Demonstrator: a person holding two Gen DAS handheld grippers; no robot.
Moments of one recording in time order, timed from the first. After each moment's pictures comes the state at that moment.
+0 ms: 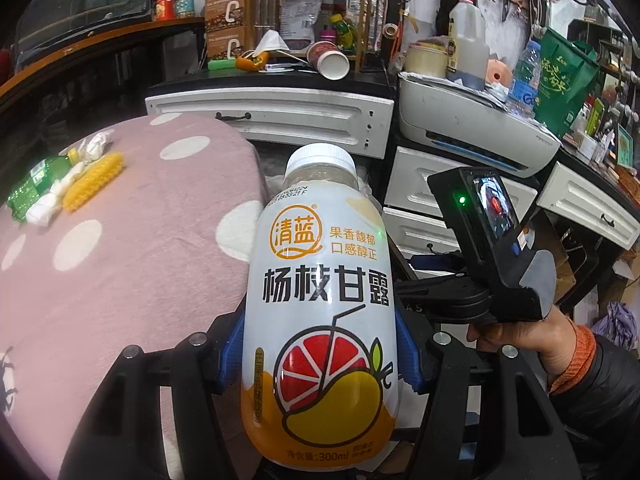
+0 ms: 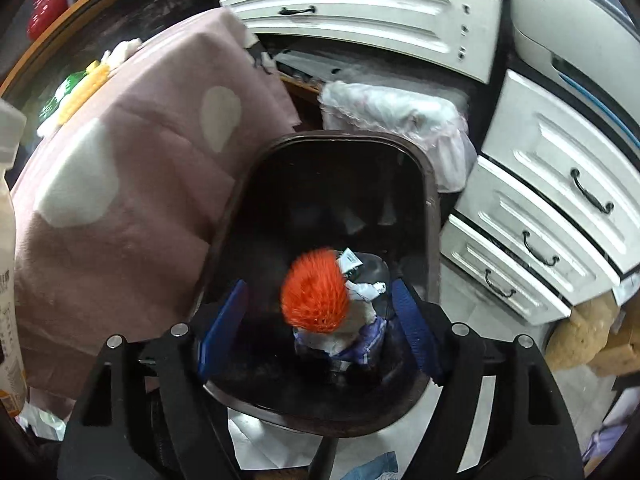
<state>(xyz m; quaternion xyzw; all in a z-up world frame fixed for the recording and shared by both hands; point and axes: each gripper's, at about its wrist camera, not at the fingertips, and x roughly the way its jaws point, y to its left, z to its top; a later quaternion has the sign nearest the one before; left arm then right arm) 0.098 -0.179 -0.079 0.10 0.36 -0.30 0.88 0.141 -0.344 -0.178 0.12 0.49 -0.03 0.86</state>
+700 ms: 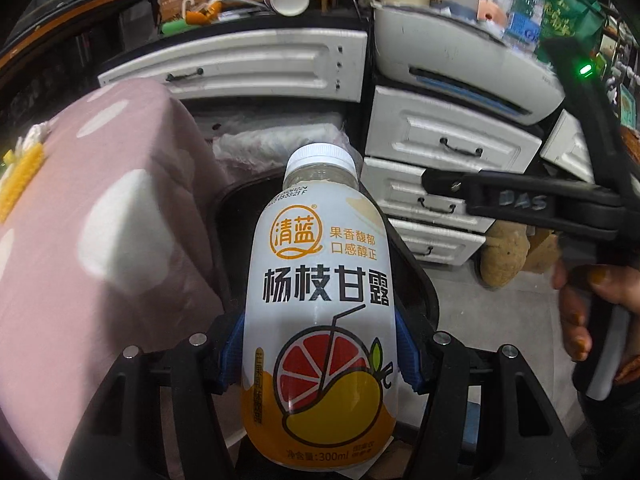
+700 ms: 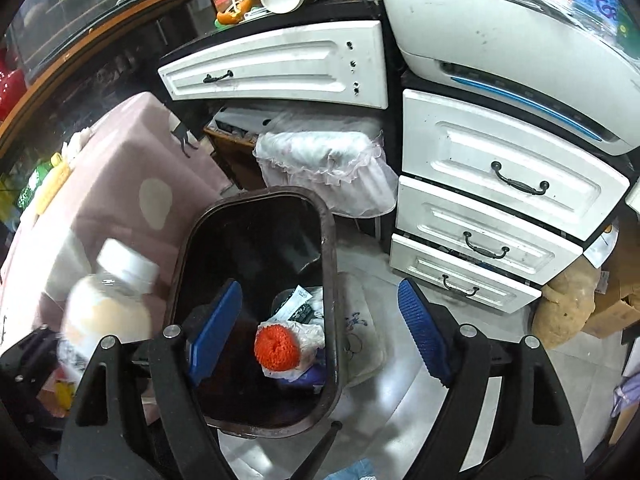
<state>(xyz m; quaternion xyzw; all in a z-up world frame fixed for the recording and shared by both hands) 0.126 -0.250 -0.133 0.16 0.44 -0.32 0.83 0.107 -0.418 -0.138 0.18 0.43 -0.12 0.88</state>
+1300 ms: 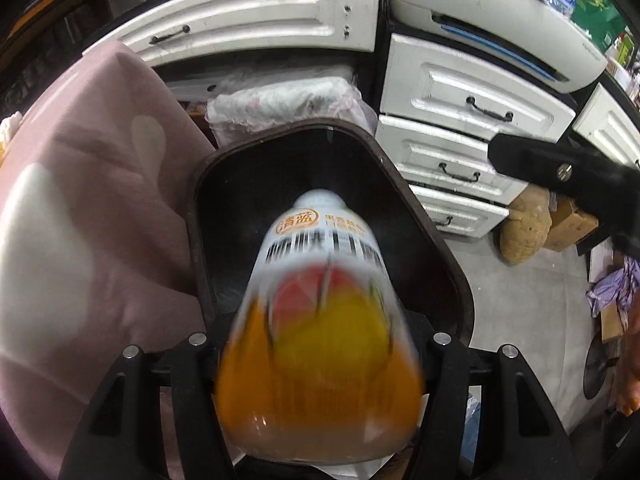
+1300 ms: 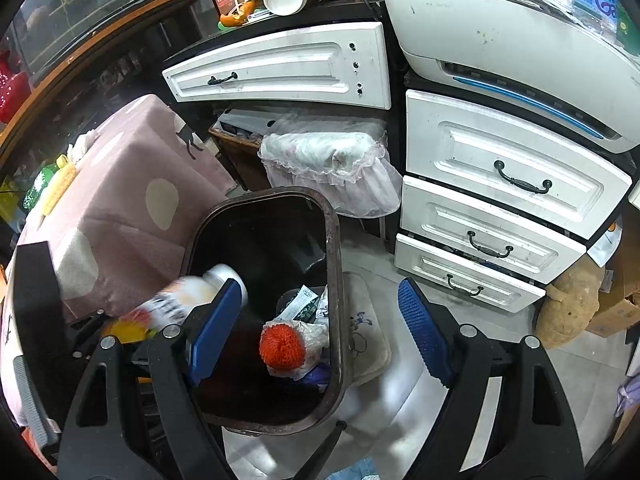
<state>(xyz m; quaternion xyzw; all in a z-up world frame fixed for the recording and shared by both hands) 0.155 -0.281 -0.177 0.19 0.49 -0.29 0.80 0.103 -0.414 -0.138 0.18 0.43 -0.12 0.88</state>
